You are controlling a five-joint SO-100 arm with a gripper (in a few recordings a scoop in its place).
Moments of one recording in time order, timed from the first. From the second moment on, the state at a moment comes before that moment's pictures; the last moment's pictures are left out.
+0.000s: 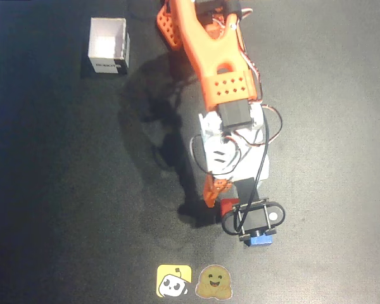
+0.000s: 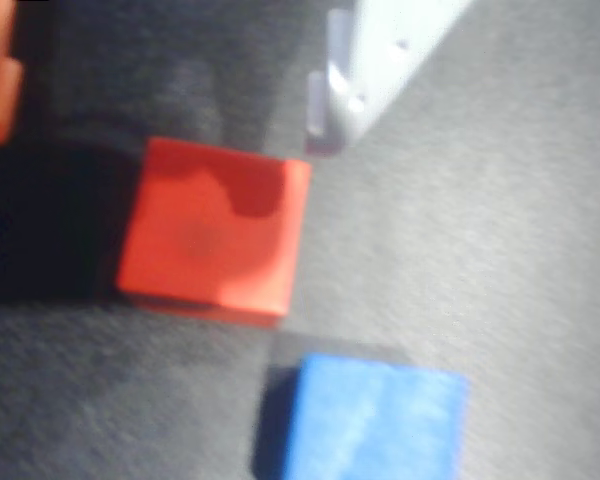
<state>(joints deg) -13.4 79.8 86.5 62.2 93.8</state>
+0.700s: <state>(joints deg) -14.6 70.3 83.1 59.2 94.9</state>
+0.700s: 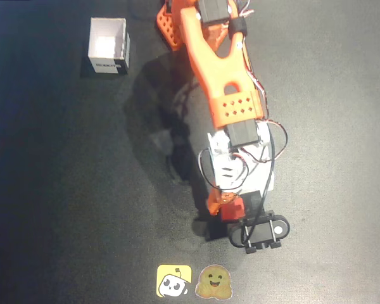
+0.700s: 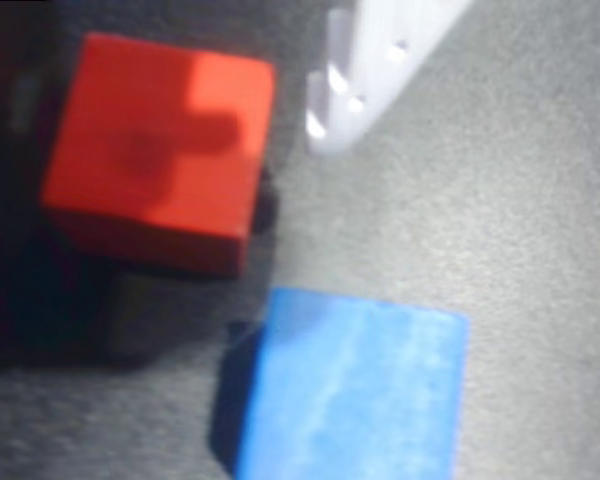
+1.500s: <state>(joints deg) -13.8 63.3 81.0 58.2 93.8</state>
